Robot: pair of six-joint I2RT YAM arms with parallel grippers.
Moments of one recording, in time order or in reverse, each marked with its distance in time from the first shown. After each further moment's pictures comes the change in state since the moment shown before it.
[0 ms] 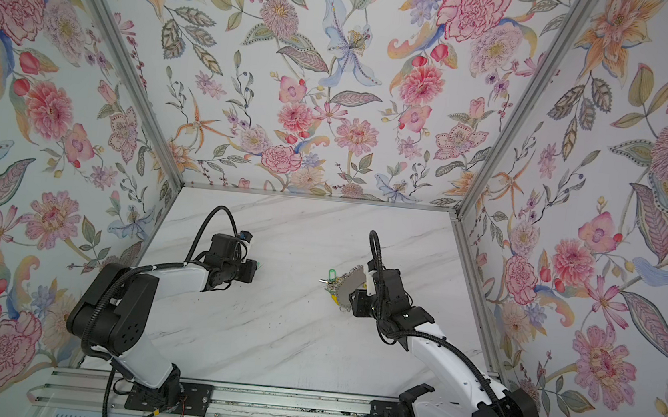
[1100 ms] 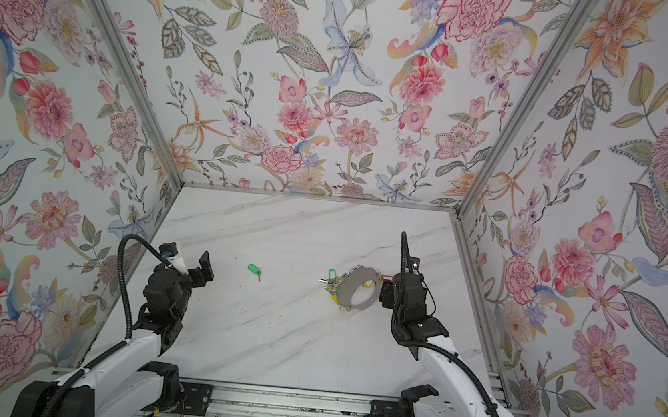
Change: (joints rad) left arm 0.173 -0.706 -0.544 0.485 -0.520 0.023; right arm -0.173 -0.107 -0.110 0.151 0.527 -0.130
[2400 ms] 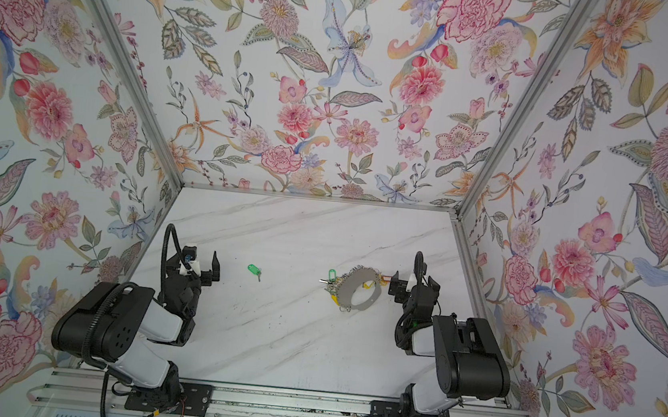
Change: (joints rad) left arm 0.002 0.653 -0.019 0.767 0.038 0.288; right arm -0.258 0.565 -0.229 1.153 -0.220 -0.288
